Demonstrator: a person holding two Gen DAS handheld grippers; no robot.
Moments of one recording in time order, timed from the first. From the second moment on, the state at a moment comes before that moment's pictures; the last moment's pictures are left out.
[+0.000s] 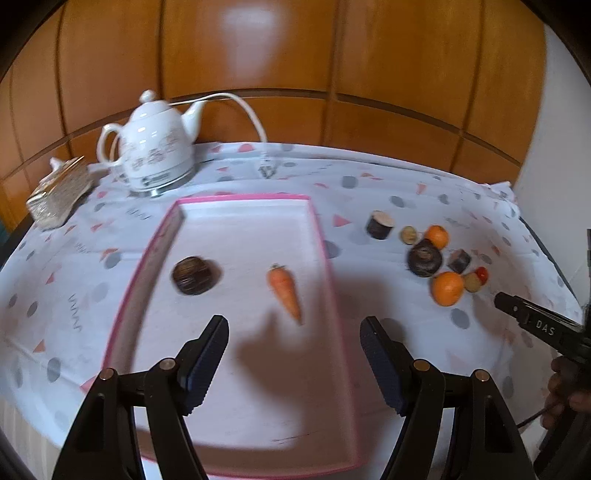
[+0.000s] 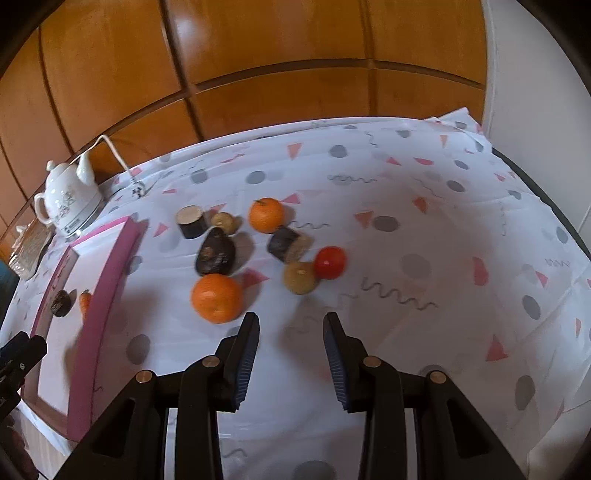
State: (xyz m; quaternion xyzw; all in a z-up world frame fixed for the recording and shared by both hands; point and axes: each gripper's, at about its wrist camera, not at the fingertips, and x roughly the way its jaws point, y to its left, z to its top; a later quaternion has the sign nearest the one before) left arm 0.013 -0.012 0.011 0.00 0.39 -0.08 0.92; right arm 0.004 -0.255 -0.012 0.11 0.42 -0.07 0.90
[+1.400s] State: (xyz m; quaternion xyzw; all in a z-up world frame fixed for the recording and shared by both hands) left arm 0.207 -0.137 -0.023 0.03 0.46 -0.14 0.88; right arm 0.022 -0.291 -0.027 0.13 0.43 -0.05 0.89
